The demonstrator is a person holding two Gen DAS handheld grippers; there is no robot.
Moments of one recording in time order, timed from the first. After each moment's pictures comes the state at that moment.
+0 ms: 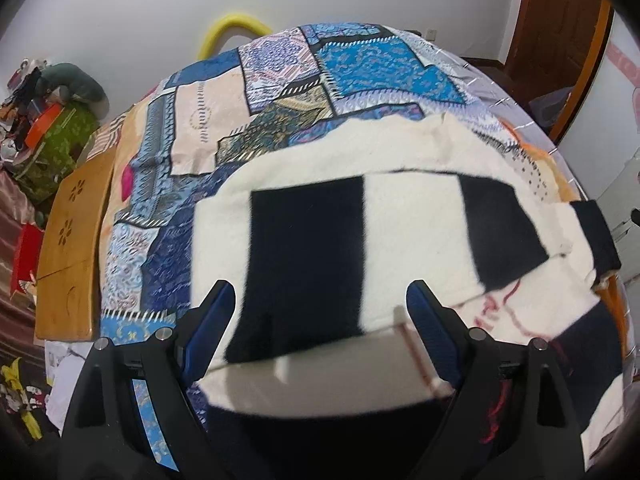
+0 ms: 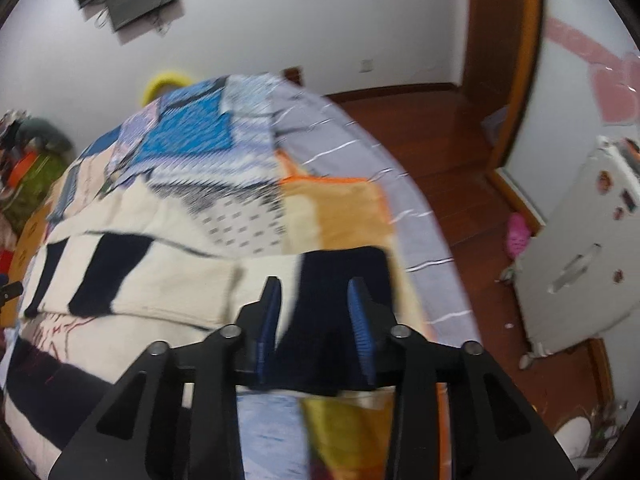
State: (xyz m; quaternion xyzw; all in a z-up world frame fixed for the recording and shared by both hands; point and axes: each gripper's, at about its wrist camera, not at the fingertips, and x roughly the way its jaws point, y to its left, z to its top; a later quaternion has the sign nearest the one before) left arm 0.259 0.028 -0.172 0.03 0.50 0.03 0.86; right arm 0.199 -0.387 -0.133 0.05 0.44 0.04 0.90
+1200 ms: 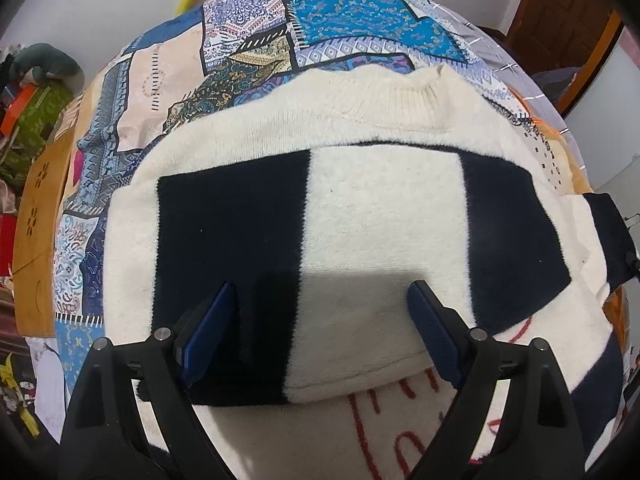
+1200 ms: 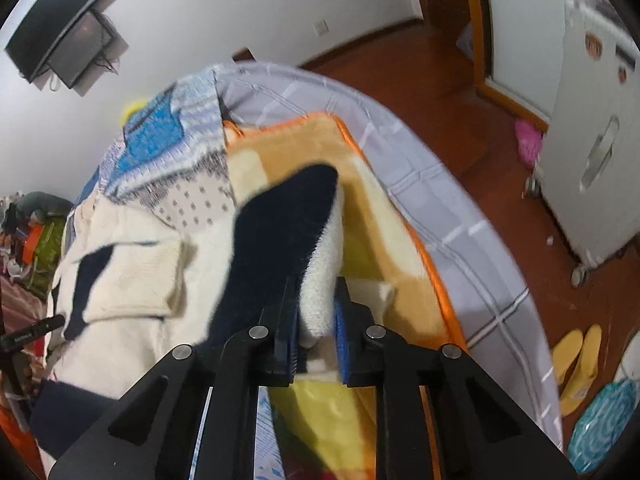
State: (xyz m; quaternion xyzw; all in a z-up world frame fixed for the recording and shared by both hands) left arm 0.312 -0.002 -0.228 0.02 0.57 0.01 0.82; right arm 0.191 -0.430 -0.199 0.19 0.47 0.03 0.86
